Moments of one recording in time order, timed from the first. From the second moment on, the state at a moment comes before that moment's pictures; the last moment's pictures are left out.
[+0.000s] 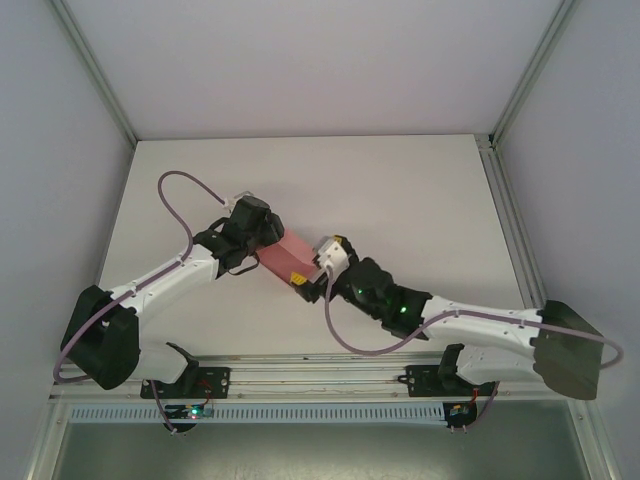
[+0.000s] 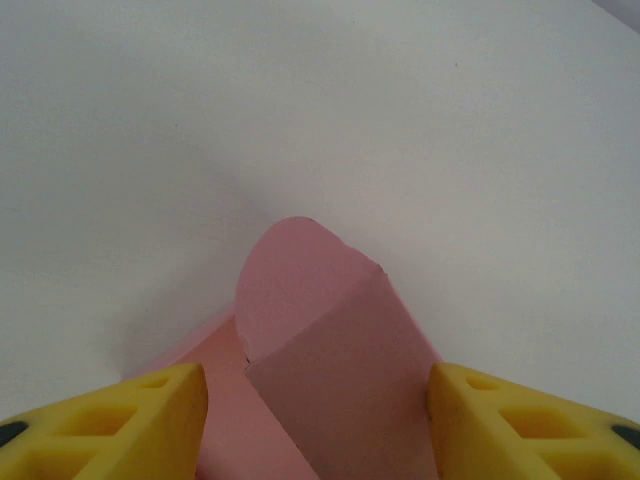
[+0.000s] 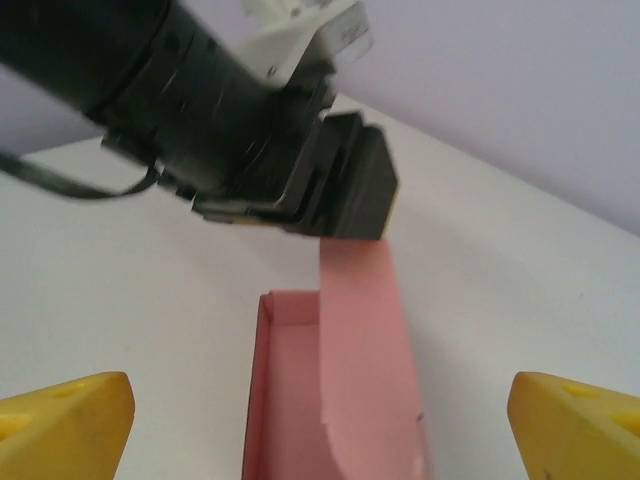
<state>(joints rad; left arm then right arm) -0.52 1.37 0.91 -0.35 -0.14 -0.84 1.05 1.16 0.59 0.32 0.23 -0.01</state>
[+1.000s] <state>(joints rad) -0.52 1.21 0.99 -0.44 -0.09 -0.56 1.00 1.30 0.48 0.31 0.30 0.10</state>
